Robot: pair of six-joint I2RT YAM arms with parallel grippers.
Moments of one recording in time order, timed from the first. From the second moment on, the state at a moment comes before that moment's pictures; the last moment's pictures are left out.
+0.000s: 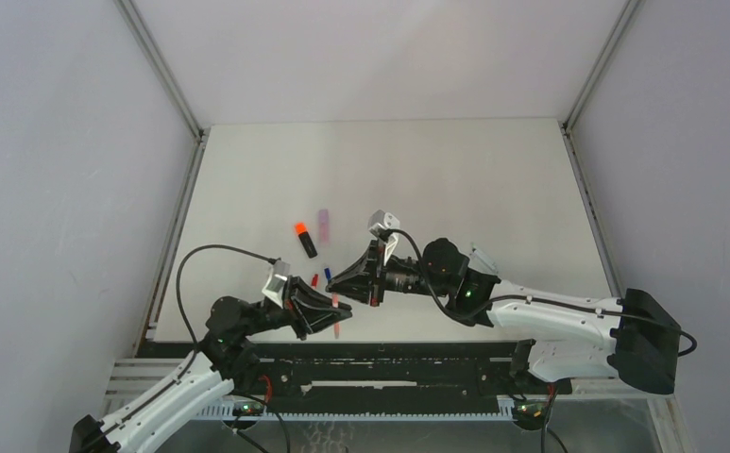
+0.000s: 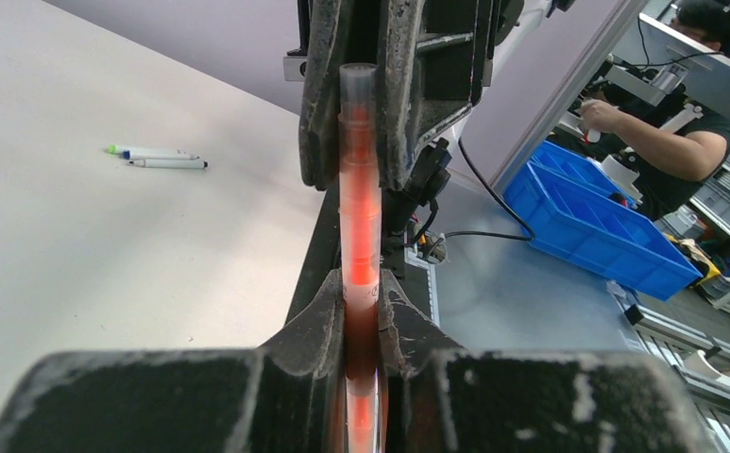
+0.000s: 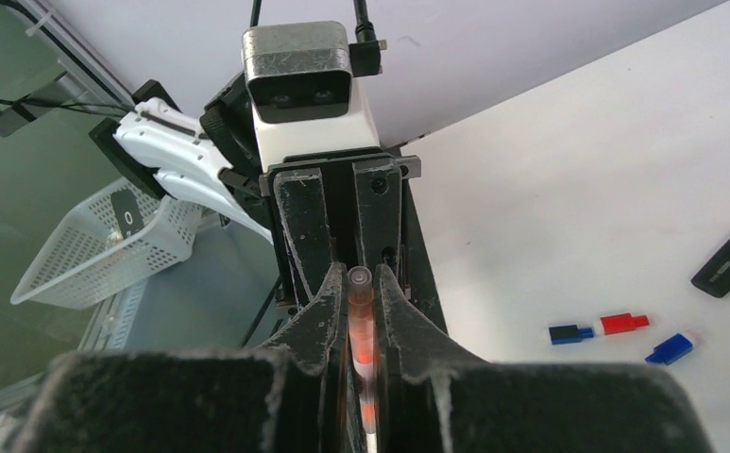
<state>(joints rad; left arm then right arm) -0.71 0.32 0.07 0.55 0.65 -0.63 1.12 1.21 0.72 0.48 -0.34 0.48</state>
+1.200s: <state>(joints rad) -0.64 0.34 0.19 0.28 0.52 -0.53 1.11 1.16 0.76 0.18 -0.31 0.38</state>
